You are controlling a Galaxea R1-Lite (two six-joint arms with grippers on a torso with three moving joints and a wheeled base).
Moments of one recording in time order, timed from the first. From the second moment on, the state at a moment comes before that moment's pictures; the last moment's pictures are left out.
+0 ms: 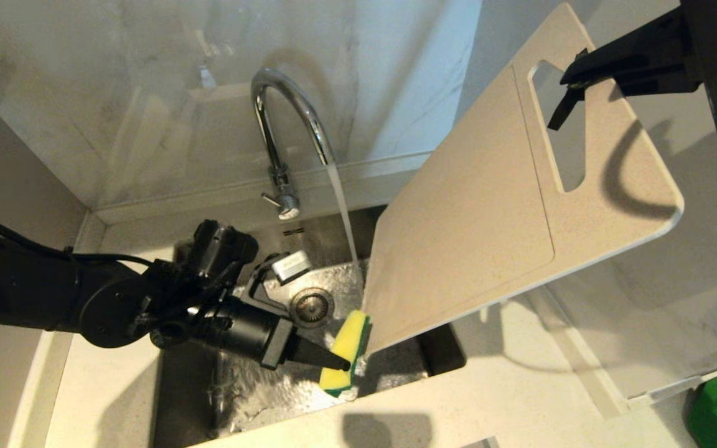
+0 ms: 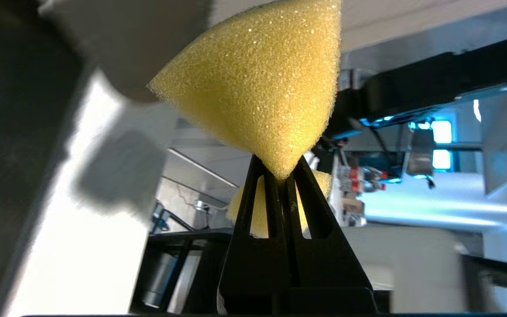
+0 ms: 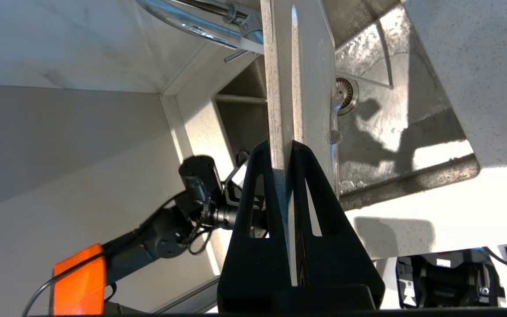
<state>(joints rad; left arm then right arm) -0.57 1.94 -1.10 -0.11 -0.96 -0.22 0.40 1.43 -1.94 0.77 0.13 0.76</state>
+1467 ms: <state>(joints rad) -0.71 2.20 -1.91 0.24 -0.90 -0.26 0.49 1.36 -1.93 0.86 0.13 0.79</state>
